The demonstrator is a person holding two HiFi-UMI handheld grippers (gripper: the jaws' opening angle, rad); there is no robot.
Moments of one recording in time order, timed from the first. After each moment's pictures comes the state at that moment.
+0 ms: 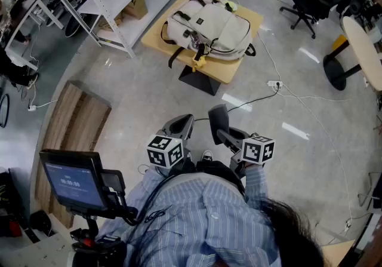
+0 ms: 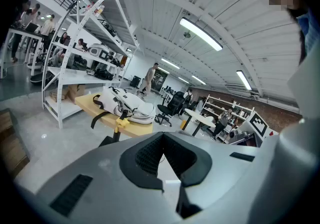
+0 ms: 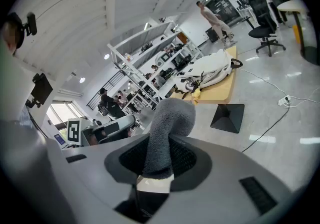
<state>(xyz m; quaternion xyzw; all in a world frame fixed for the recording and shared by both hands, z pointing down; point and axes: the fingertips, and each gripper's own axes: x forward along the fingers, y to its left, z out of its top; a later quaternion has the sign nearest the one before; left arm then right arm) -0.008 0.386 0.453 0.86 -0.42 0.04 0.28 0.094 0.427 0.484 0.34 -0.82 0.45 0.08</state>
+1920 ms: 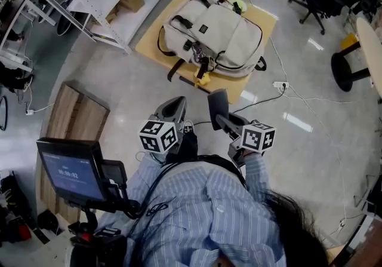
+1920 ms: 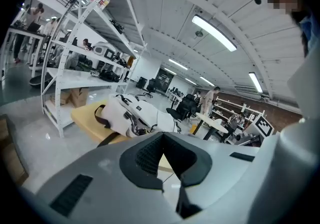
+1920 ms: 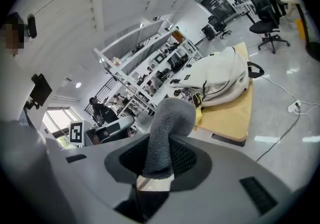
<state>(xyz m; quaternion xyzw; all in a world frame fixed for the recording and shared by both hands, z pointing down) -0.044 0.180 0.468 0.84 -0.45 0.04 0.29 0.079 0.230 0.499 0.35 -0.81 0.47 0.07</state>
